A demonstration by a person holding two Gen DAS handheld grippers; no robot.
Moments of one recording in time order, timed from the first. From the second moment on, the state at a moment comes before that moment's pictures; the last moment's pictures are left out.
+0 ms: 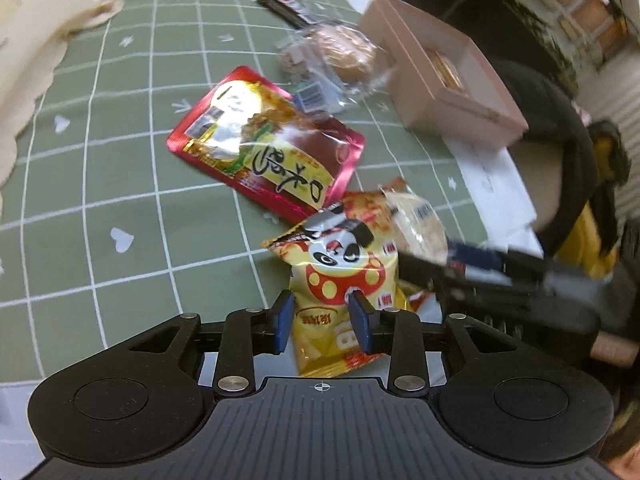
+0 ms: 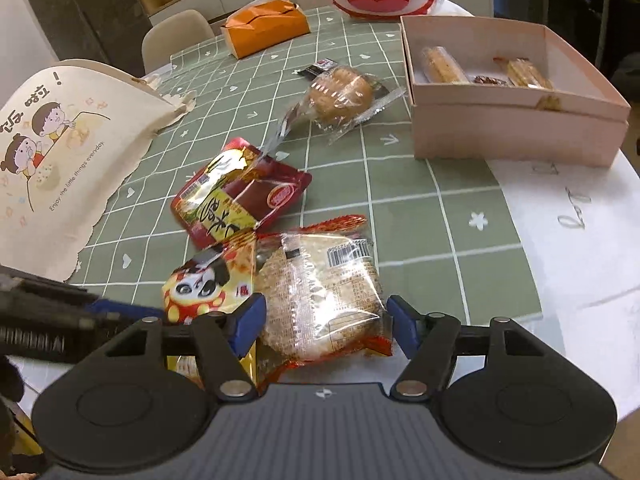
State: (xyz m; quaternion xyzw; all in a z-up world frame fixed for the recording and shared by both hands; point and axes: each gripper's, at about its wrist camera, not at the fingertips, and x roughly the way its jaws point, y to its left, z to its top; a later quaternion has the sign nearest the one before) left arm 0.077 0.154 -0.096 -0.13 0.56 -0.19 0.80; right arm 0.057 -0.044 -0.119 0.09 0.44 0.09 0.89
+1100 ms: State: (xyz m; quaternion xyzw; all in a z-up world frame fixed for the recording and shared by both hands) left arm 0.087 0.111 -0.093 0.00 0.55 -0.21 0.81; right arm 0.026 -0.051 -0.111 0.06 0.43 0.06 0.90
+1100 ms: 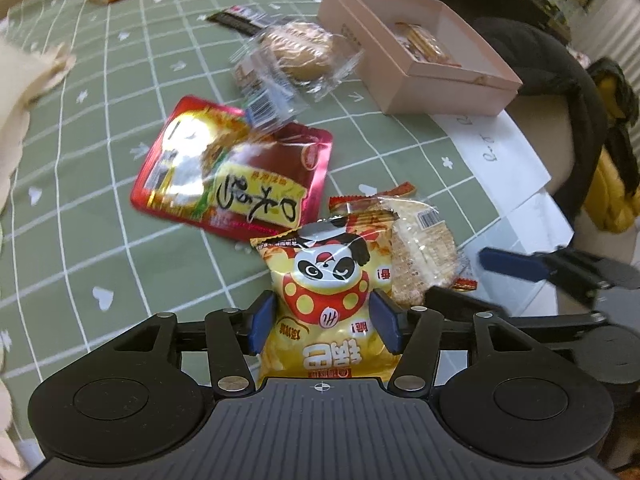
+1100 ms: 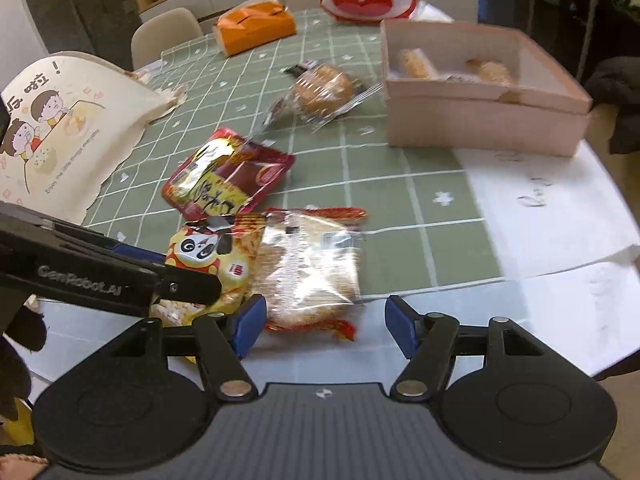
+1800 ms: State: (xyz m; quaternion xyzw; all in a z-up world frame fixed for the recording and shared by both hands) left arm 0.071 0.146 -0.089 -0.04 0.53 -0.20 0.82; right arm 0.021 -0.049 -0.100 0.02 0.38 0.04 0.92
